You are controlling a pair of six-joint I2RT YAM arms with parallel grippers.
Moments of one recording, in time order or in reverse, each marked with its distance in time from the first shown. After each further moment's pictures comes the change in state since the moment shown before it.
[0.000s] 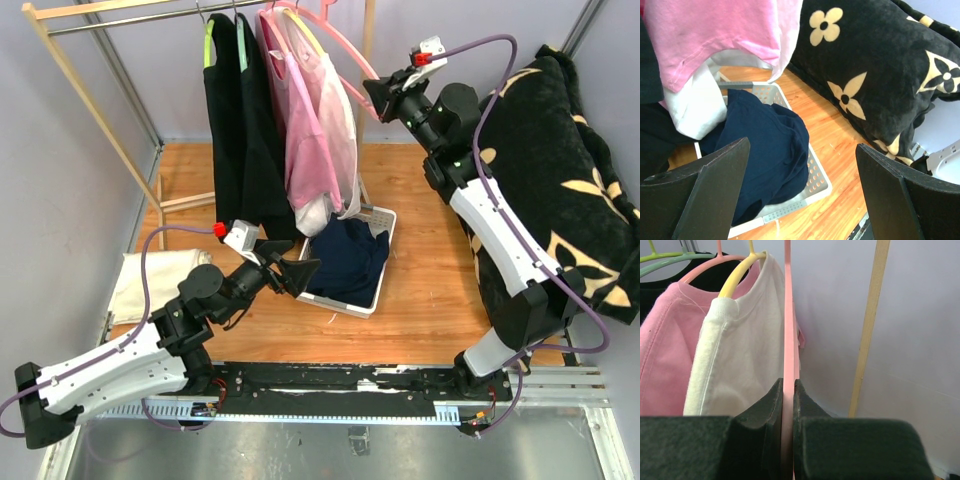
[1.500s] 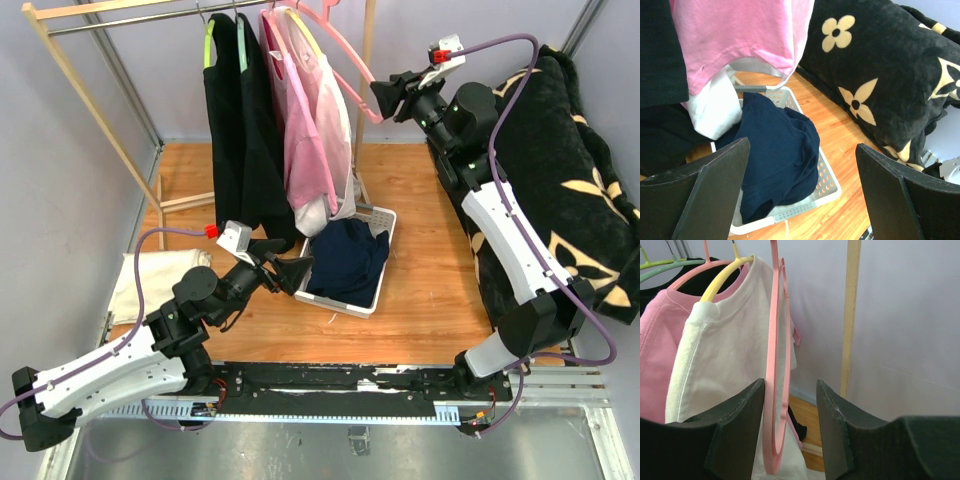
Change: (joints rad) left arm 0.000 -0.042 0.000 -0.035 -0.056 0.024; right arm -0.050 -0.051 -0.014 -0.048 -0.011 0.040
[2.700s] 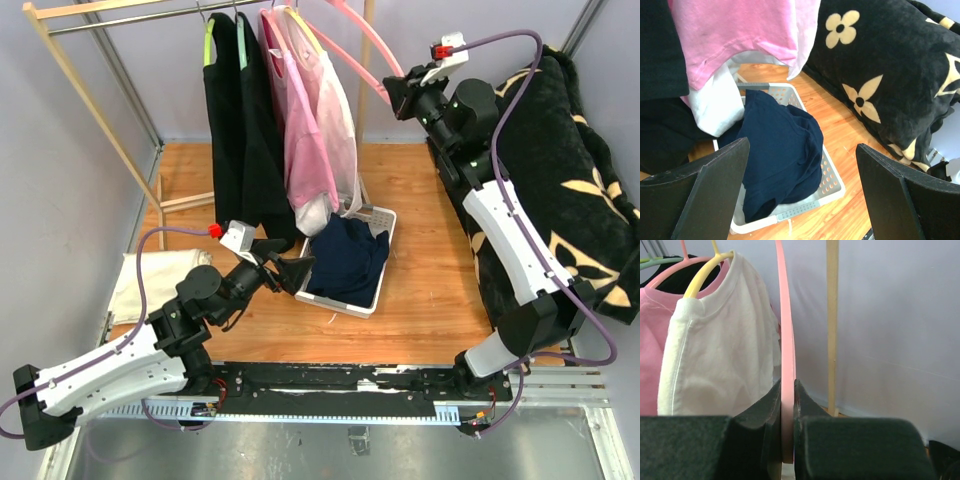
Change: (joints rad) left arm 0.000 0.016 0.000 0.000 -0.006 0.007; right arm 0.001 0.004 0.023 -0.058 0.071 0.000
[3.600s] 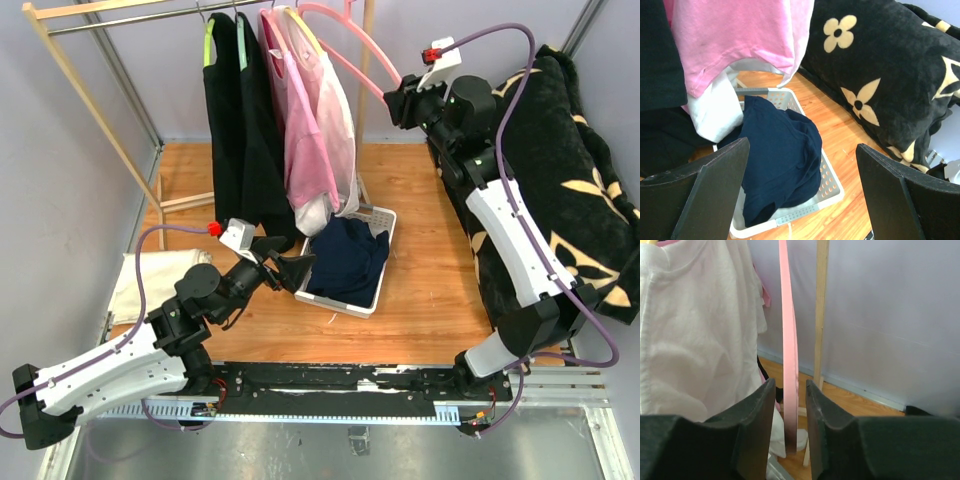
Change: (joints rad) left arm 0.000 0.013 0.021 0.001 0.003 0.013; right arm 0.000 -0.002 0.058 -0.212 0.033 -0.081
